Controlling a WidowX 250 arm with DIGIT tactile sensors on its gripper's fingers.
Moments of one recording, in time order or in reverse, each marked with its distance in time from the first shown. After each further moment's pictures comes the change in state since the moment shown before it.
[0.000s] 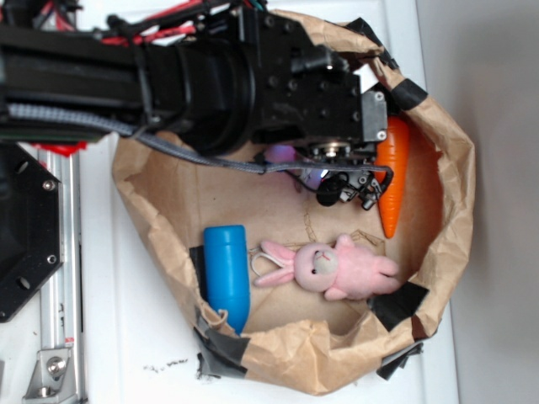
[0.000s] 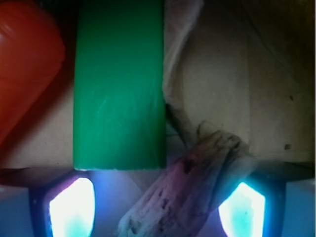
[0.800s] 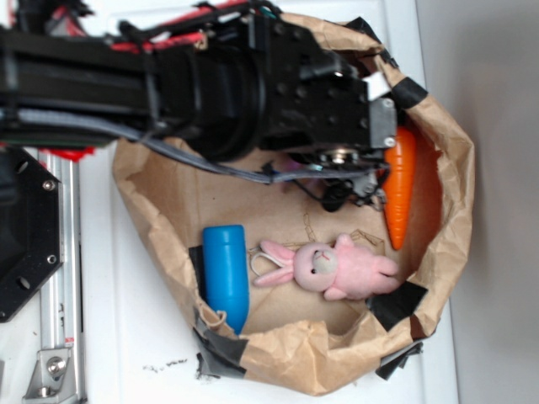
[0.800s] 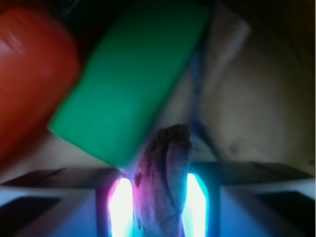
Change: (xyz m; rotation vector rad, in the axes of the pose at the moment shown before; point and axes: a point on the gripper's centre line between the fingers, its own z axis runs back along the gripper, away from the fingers) arm -0.012 0.011 -0.005 0.024 0.045 -0.101
